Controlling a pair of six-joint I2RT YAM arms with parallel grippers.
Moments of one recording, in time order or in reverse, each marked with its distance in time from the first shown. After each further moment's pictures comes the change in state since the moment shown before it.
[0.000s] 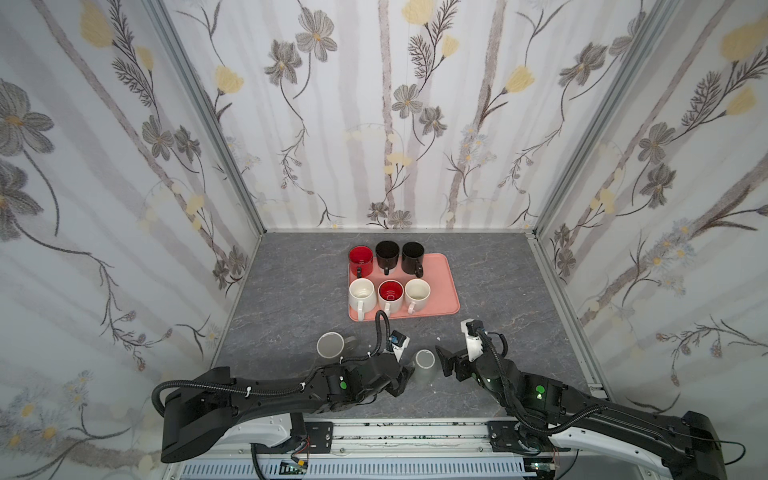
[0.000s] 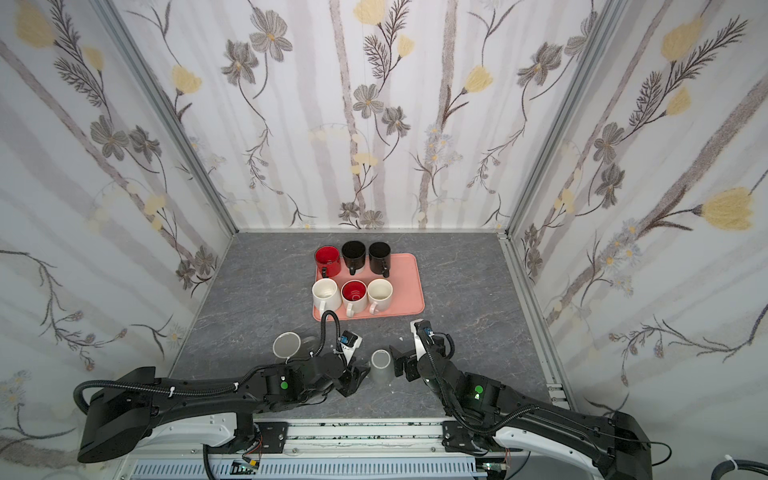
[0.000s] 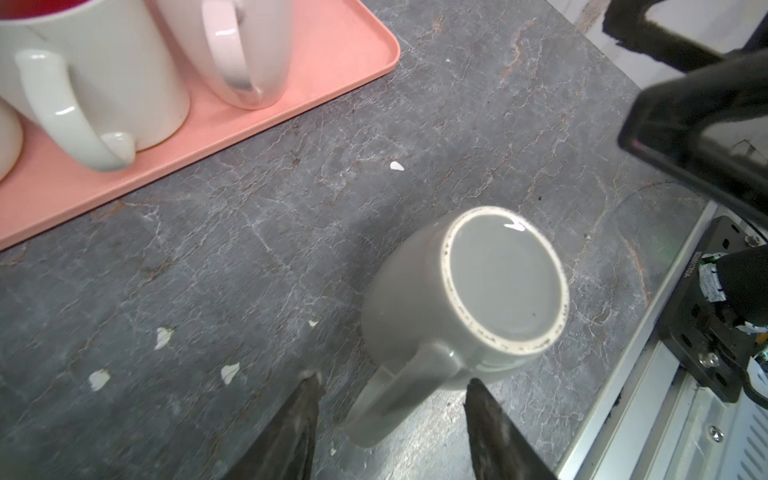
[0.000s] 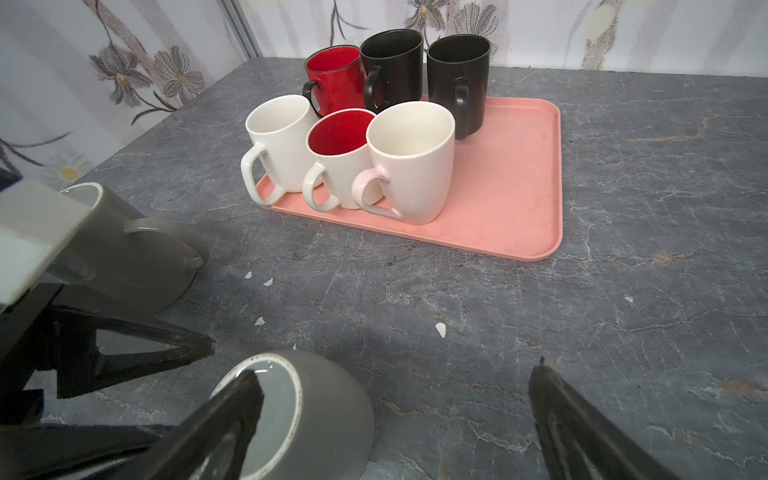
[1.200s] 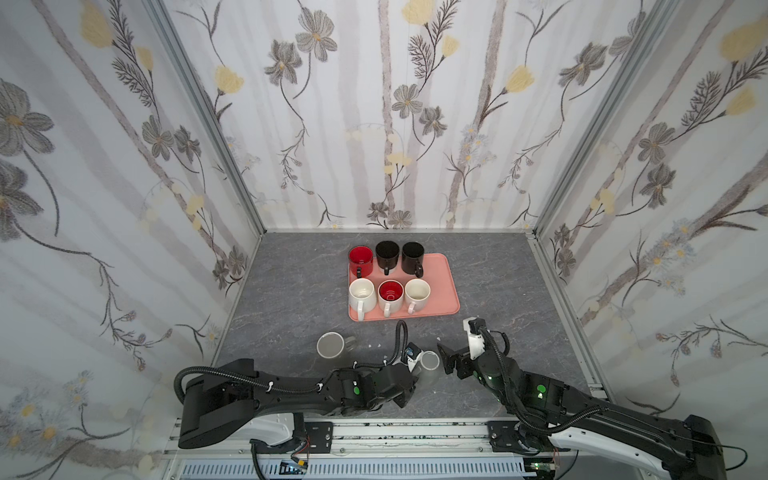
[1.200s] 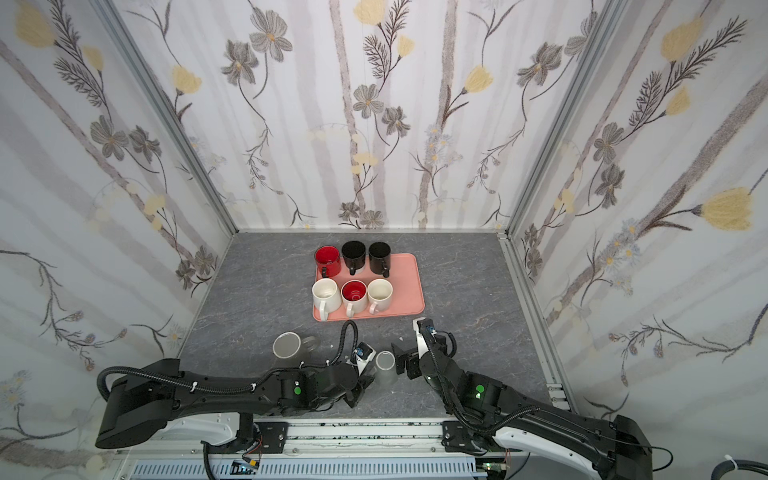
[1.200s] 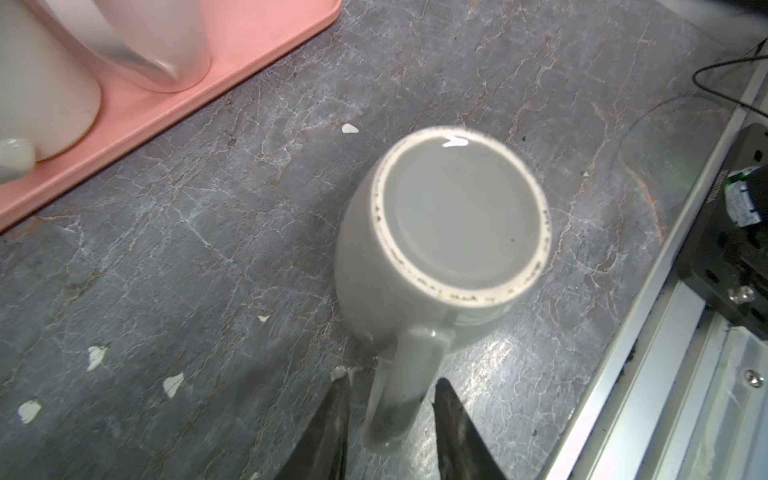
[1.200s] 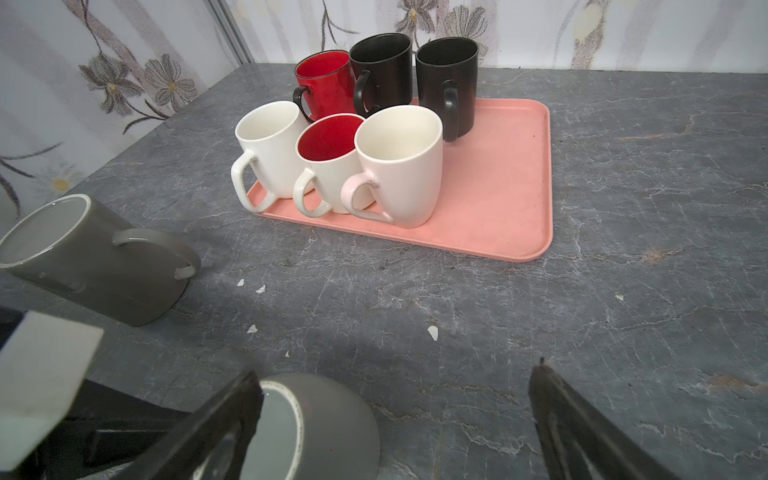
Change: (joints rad) left arm -0.089 0.122 0.055 -0.028 -0.032 0.069; right arm -0.030 -0.011 -0.005 0.001 -0.012 0.001
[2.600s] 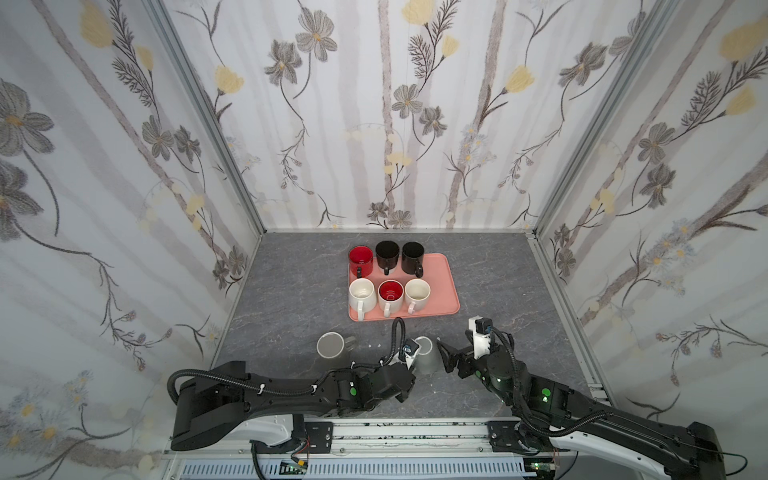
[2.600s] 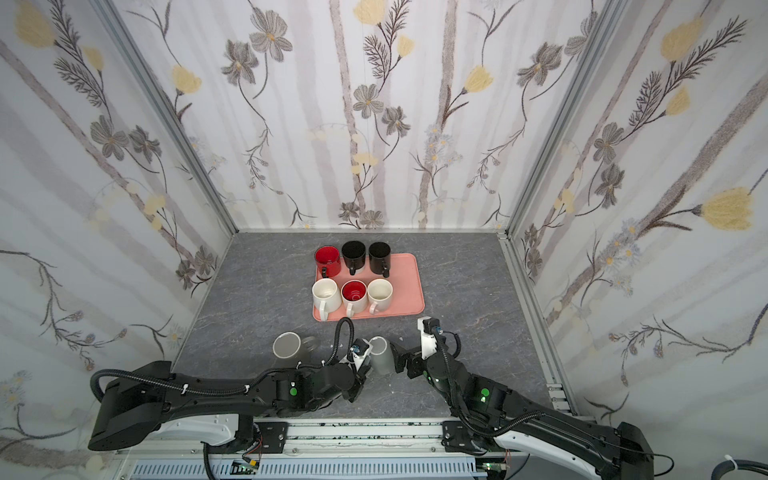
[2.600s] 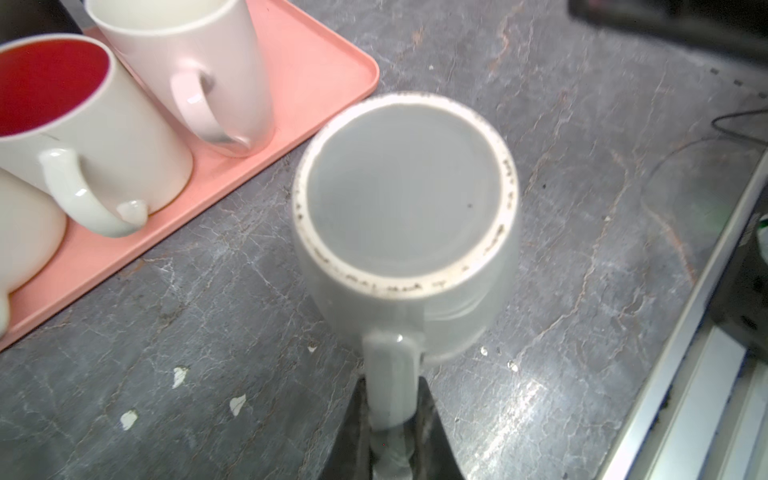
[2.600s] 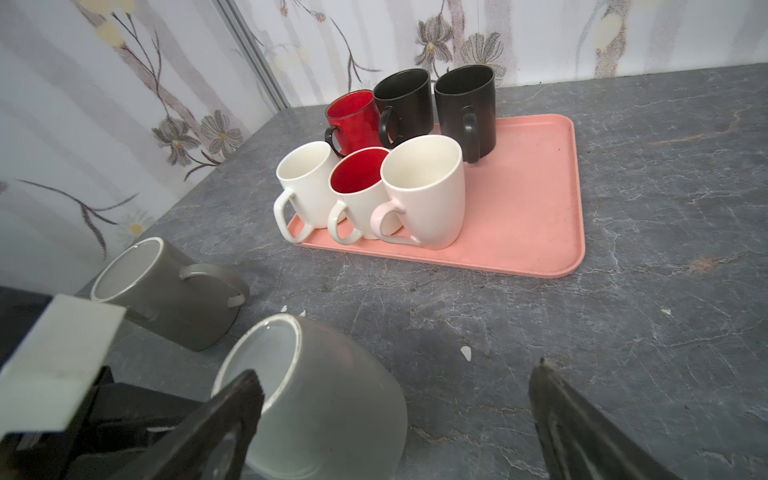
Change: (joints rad) left arm -0.008 -0.099 -0.010 0.026 -0.144 0.031; right arm -0.008 -0.101 -0.051 0.108 -0.068 0.040
